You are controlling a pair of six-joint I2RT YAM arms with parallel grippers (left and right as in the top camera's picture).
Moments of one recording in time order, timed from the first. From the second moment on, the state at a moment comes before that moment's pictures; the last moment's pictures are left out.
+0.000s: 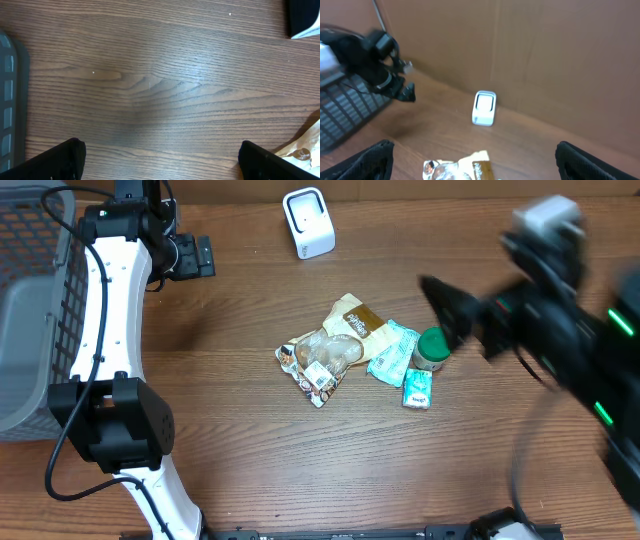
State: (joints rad) left arm 0.06 2.05 2.04 -1.18 0.02 -0.12; right arm 0.34 1.12 1.83 -0.99 -0.14 -0.06
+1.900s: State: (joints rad) left arm 0.06 2.05 2.04 -1.18 0.02 -0.12; right arm 0.16 0.01 0.03 0.28 -0.14 0.22
